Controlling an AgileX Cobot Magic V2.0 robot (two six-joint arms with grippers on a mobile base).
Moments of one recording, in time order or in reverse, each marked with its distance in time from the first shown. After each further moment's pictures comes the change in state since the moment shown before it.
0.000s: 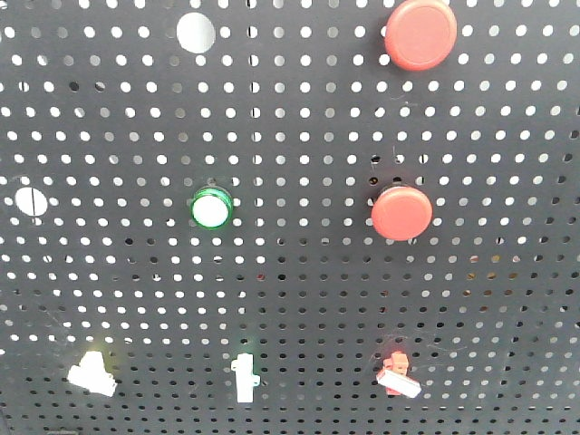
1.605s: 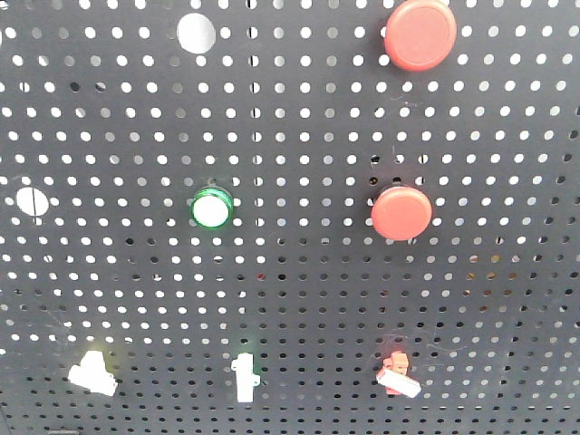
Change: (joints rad) left arm 0.000 -0.431 0.620 -0.009 0.237 0.138; right arm 0.000 -0.468 0.756 0.000 -0.074 -0.032
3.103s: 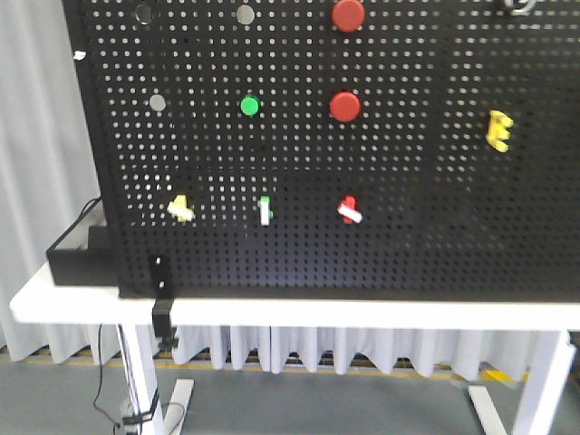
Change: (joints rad) left arm 0.000 0.000 0.000 0.000 0.000 0.000; right arm 0.000 0.000 0.000 0.000 0.000 0.000
